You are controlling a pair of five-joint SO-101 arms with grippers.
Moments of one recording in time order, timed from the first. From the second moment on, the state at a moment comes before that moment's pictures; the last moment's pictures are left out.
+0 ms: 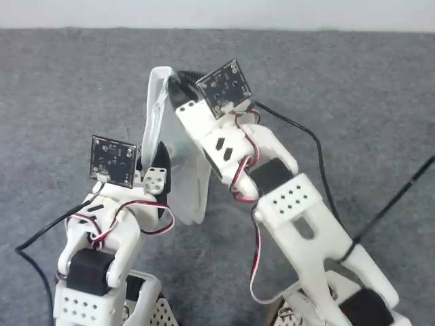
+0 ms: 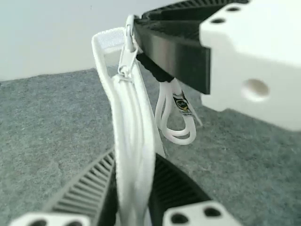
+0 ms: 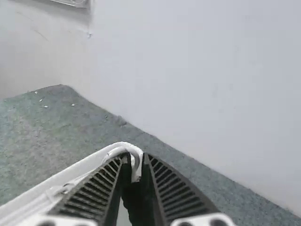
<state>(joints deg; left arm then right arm) 7.2 -79.3 58.4 61.6 5.4 -33.2 -23.0 28.9 9.1 5.1</state>
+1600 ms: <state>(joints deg) -6.9 -78.7 60.1 61.4 12.4 -17.1 -20.0 17.8 33.4 5.0</state>
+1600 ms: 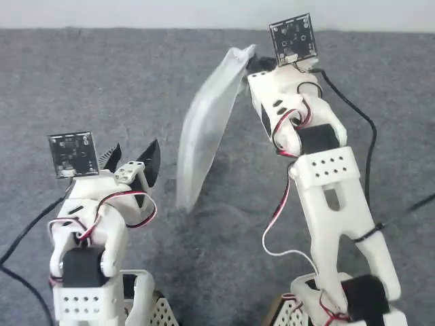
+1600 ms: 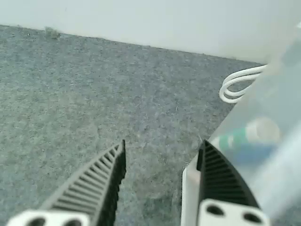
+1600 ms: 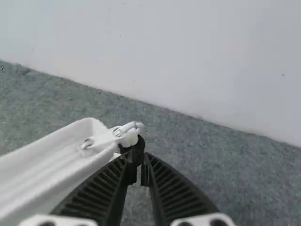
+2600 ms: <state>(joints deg) -7.4 -78.7 60.1 61.4 12.4 -8.9 -42.1 17.7 78.9 10.2</state>
